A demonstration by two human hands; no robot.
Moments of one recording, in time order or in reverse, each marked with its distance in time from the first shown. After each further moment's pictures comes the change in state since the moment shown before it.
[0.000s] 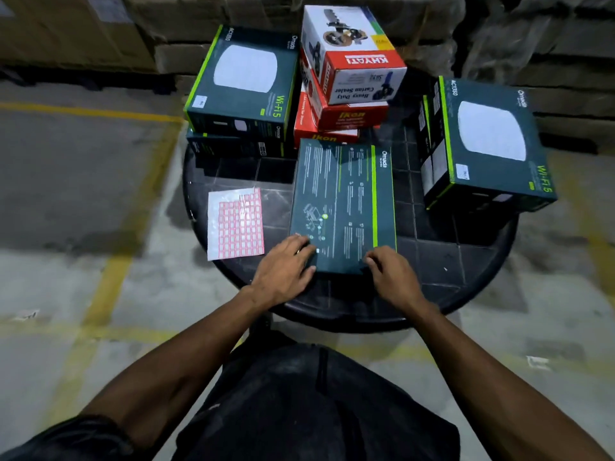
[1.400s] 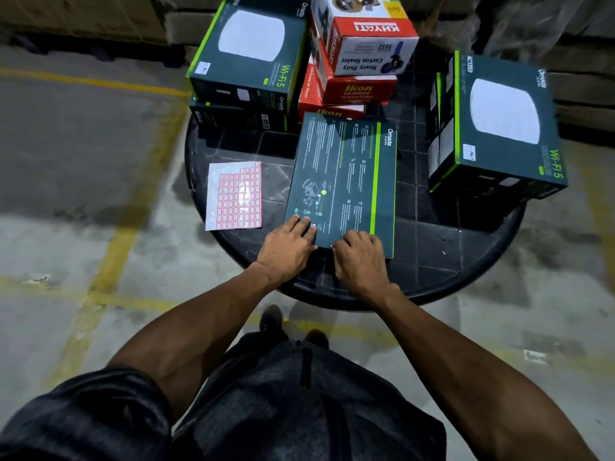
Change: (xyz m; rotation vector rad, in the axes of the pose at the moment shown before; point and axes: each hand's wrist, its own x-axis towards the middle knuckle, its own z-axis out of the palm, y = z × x) left_hand -0.001 0.027 0.011 0.249 -0.112 -0.079; right_hand -0.014 -0.021 0.039 -0.486 0.197 -0.372
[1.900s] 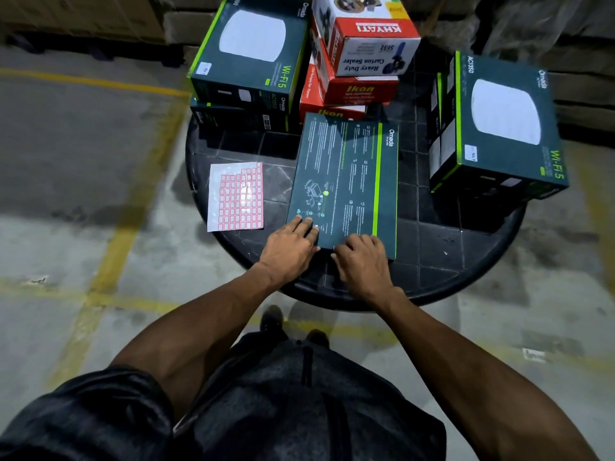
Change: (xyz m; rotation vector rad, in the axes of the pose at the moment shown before) left_hand 0.001 -0.003 0.003 -0.002 0.001 0.012; right_hand -0.004 0.002 0.004 0.019 -0.020 -0.017
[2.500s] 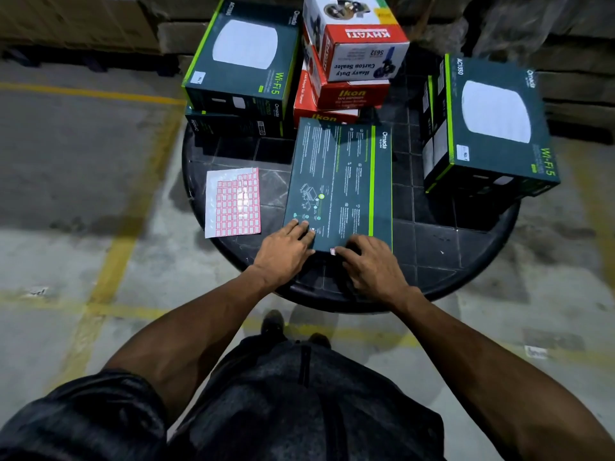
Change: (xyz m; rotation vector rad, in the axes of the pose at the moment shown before) left_hand 0.001 -0.007 -0.002 -0.006 0.003 0.036; right_hand -0.008 0.031 -0.009 0.087 -0.024 -0.143
